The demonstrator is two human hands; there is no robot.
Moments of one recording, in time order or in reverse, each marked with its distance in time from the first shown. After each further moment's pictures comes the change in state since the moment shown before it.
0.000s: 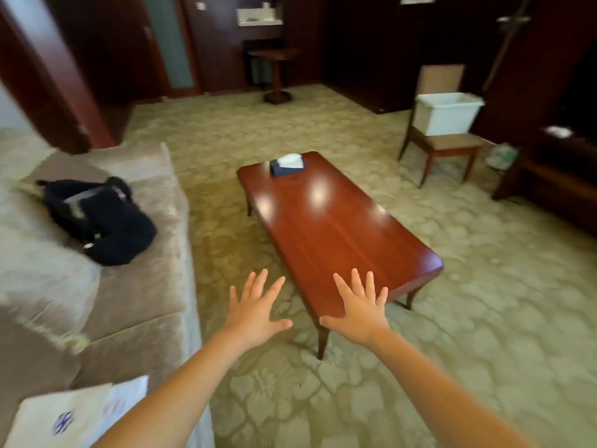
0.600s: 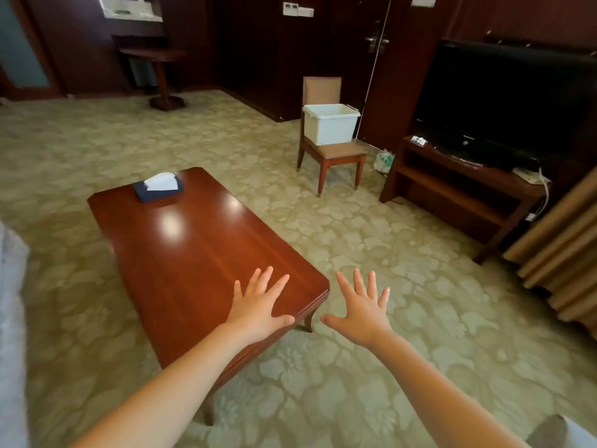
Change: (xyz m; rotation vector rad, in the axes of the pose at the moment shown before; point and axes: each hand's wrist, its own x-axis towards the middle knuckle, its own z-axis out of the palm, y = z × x) left_hand 0.248 0.337 0.028 0.011 -0.023 0.365; right_hand 0.084 0.329 -0.160 -0.040 0.169 0.281
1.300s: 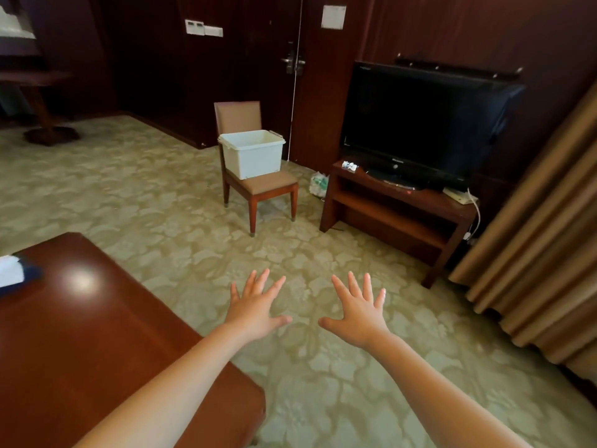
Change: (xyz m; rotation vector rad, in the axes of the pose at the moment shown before) left_hand 0.439 0.129 -0.059 0.030 -0.052 0.203; right_hand 0.334 0.193 -0.128 -0.039 0.096 0.210
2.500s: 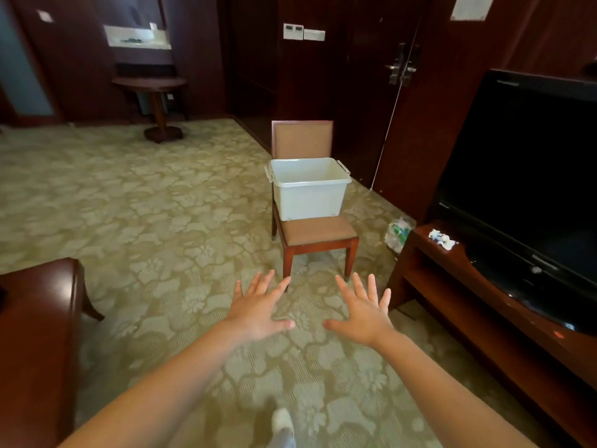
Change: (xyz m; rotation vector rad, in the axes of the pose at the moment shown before) left_hand 0.619 -0.020 -0.115 -0.018 0.041 -0.342; right_hand 0.723 0.111 -0.088 -0.006 -0.189 -0.418
